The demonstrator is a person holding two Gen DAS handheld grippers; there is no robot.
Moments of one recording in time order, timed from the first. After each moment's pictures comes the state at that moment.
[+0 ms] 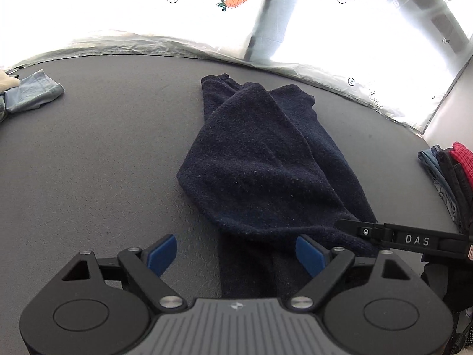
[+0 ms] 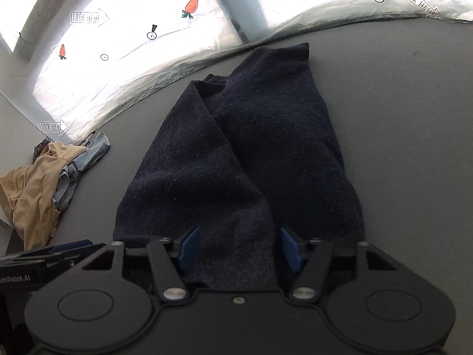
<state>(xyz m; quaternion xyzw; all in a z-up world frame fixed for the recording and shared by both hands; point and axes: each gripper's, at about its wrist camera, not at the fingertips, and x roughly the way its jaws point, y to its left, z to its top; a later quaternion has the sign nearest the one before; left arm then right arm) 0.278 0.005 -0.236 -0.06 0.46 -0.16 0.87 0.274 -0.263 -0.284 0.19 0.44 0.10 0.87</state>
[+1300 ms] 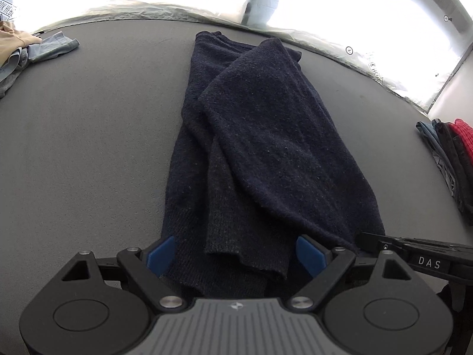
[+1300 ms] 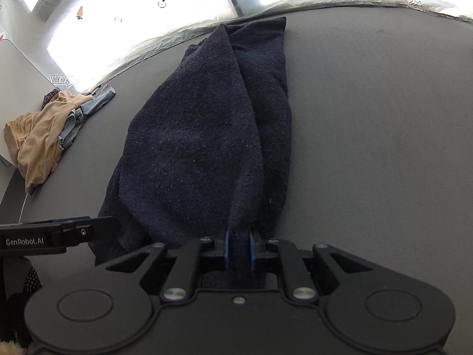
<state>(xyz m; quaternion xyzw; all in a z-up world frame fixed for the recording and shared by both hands) 0.188 -0.039 -0.252 -0.07 0.50 -0.12 0.85 0.163 -0.302 -0.277 0.14 0.49 0.12 0.86</state>
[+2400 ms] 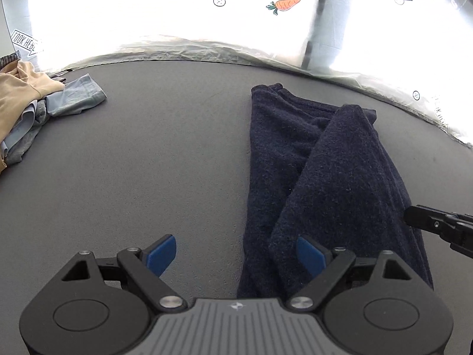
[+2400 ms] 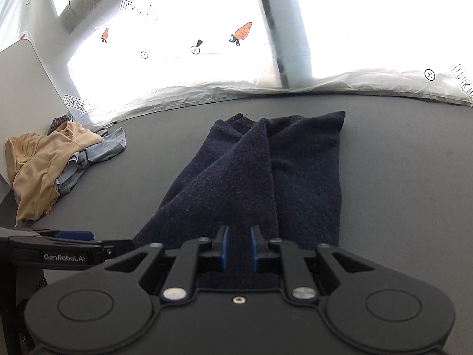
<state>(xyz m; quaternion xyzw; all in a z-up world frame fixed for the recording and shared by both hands) 0.340 -0.022 -0.256 -0.04 0.47 -0.02 0.88 0.336 -0.265 -0.249 0.08 0.38 0.17 0.91</state>
